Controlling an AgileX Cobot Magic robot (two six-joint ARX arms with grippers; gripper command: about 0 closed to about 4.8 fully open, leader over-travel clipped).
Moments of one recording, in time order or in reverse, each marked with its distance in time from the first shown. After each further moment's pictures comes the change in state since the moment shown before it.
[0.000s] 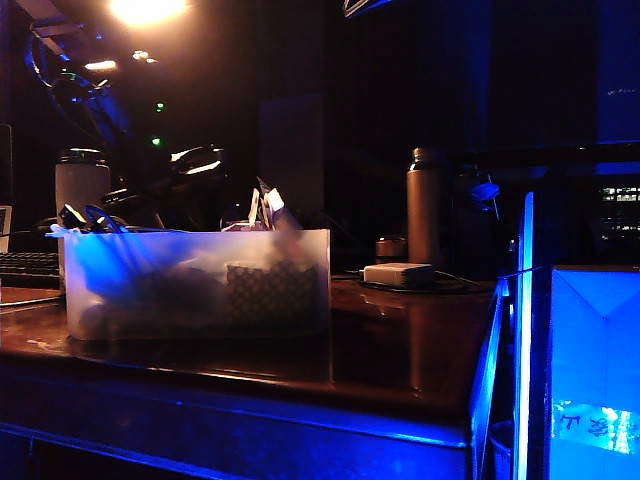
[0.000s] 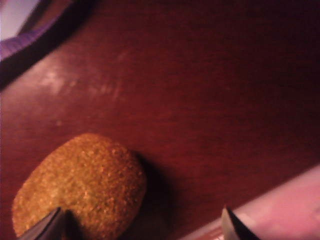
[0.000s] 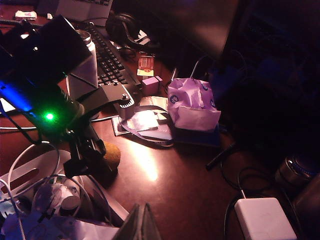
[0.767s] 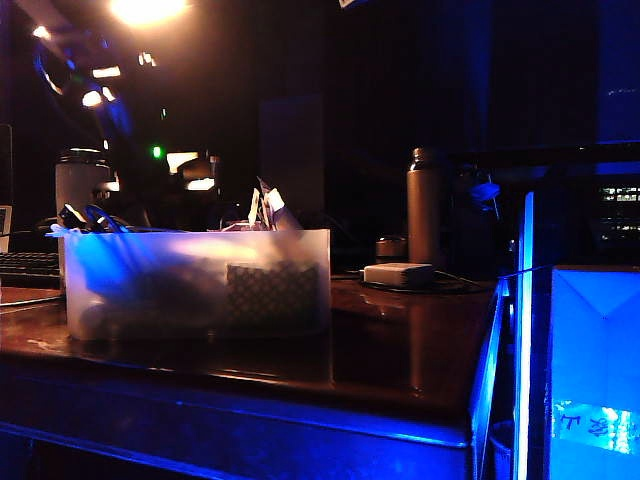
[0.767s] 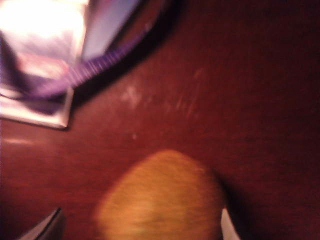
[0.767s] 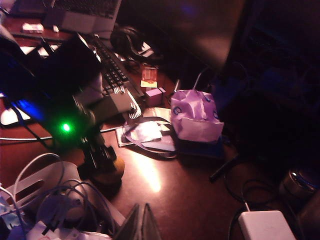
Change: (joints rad) left arm 0.001 0.042 0.043 0.032 -0.174 0.015; right arm 0.000 0.000 0.000 0.038 -0.018 0.008
